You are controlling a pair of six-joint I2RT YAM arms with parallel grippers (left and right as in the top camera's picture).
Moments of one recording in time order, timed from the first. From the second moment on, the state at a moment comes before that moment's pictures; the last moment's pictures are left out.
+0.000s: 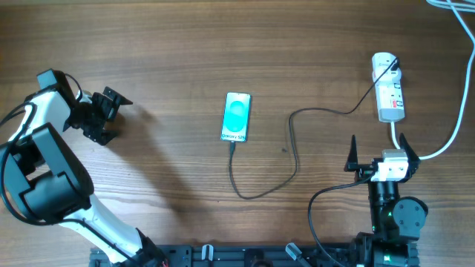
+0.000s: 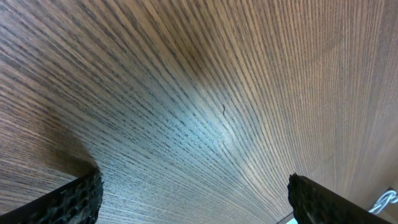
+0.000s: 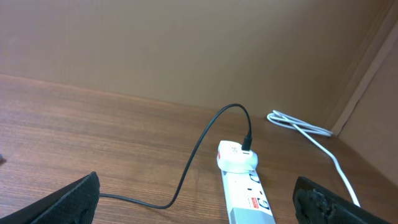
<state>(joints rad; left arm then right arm) 0.46 2.00 1.30 -0.78 0.47 -0.53 -0.15 0.02 0.01 0.01 -0.11 -0.20</state>
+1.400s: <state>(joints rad) 0.46 1.34 0.52 -0.56 0.49 -0.53 -0.15 0.02 0.01 0.00 -0.11 -0.20</state>
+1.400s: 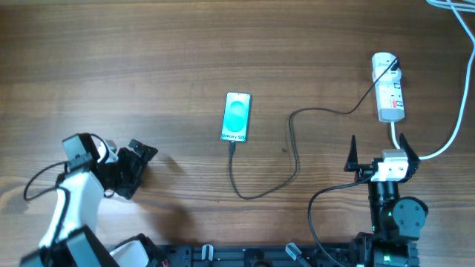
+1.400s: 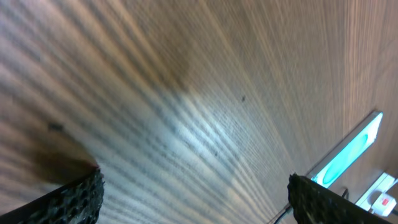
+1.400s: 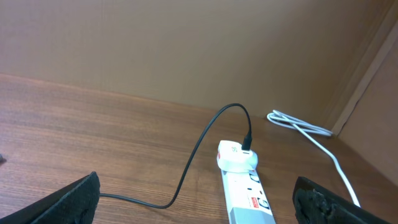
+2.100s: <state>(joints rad) 0.24 1.01 0.31 -0.37 0.34 -0.54 -0.15 0.02 0.01 0.00 -0.11 -0.20</state>
